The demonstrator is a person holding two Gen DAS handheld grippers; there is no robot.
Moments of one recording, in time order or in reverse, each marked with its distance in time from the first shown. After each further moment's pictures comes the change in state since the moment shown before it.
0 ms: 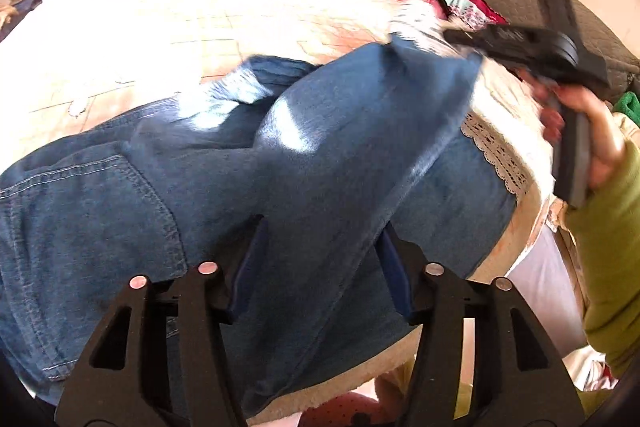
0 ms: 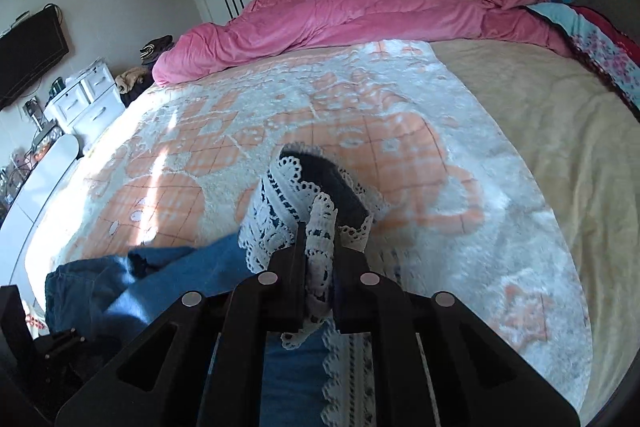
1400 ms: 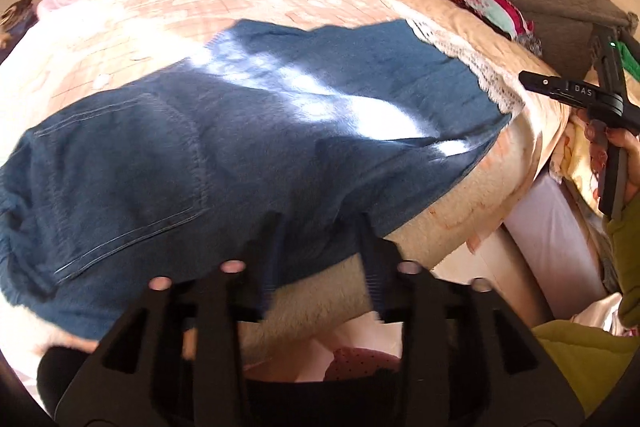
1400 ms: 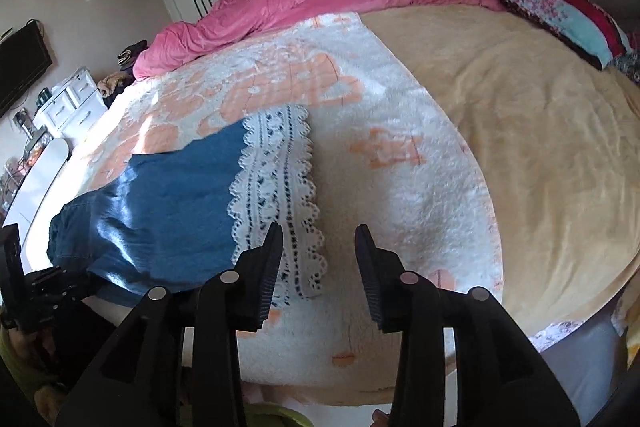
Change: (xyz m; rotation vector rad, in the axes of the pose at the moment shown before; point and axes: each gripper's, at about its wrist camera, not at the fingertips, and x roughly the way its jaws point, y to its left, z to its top) left arm -0.033 -0.012 -0.043 0.086 0.036 0.044; right arm -0.108 -0.055 -0.108 0.060 0.010 -0.057
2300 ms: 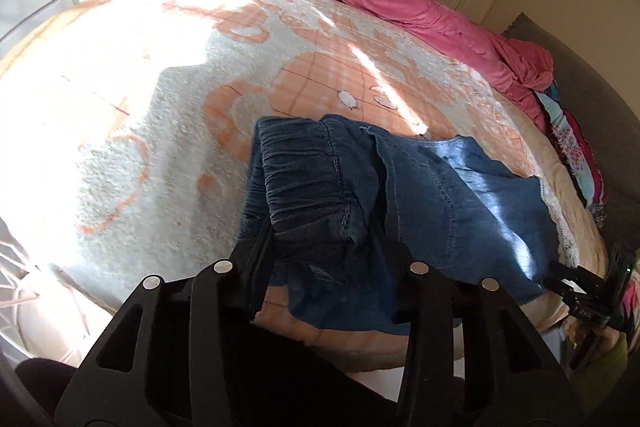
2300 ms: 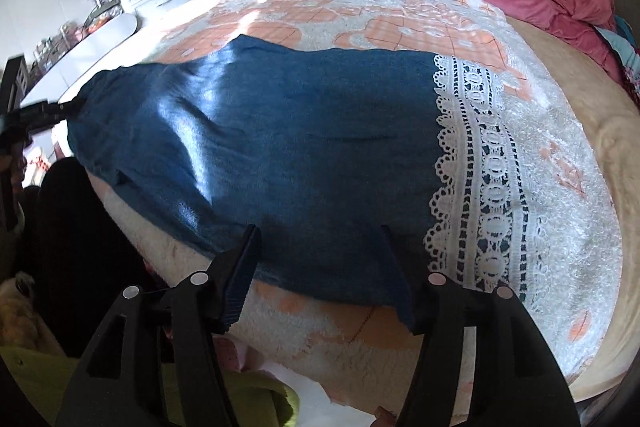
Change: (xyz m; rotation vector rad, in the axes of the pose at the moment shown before) left arm -0.092 0.157 -0.030 -0.520 -0.192 0.243; right arm 0.063 0.101 -0.036 -0.397 0.189 0.154
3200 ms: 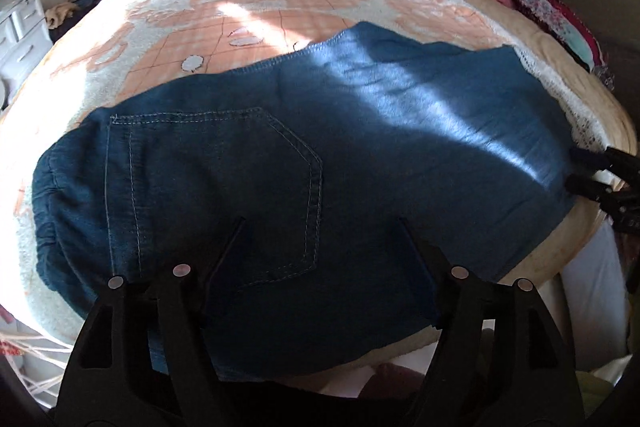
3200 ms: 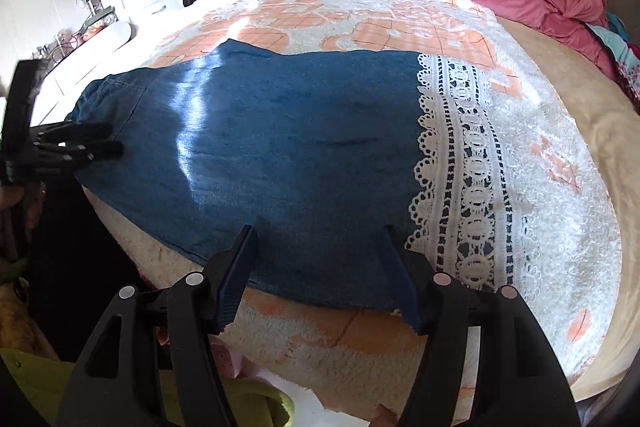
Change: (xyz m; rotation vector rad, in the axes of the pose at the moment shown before) left arm 0.074 -0.133 -0.043 0.416 0.147 0.020; right arm 0.001 -0.009 -0.003 0.026 -0.033 -0.011
